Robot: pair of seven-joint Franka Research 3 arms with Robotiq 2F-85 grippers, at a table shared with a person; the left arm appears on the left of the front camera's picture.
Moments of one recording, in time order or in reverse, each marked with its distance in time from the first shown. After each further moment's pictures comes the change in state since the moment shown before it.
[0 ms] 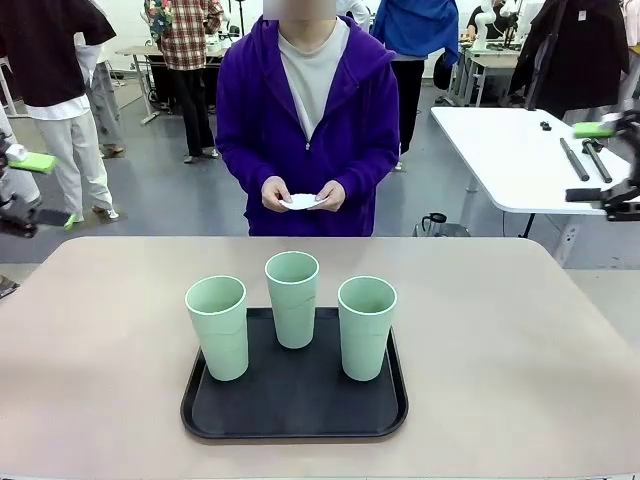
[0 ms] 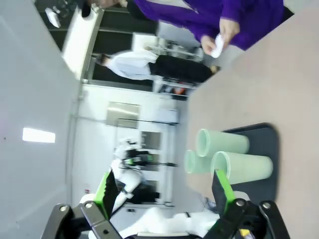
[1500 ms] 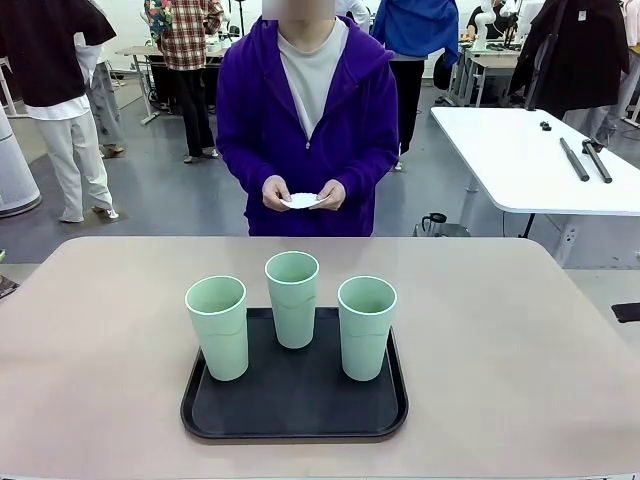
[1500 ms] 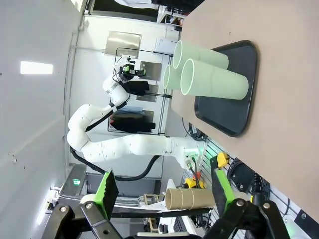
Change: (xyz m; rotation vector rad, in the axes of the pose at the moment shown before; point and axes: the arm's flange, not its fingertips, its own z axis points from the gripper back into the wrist) left arm 0.011 0.075 0.096 0.131 -0.089 0.257; right arm -0.047 -0.100 0.048 0.013 0.378 0.079
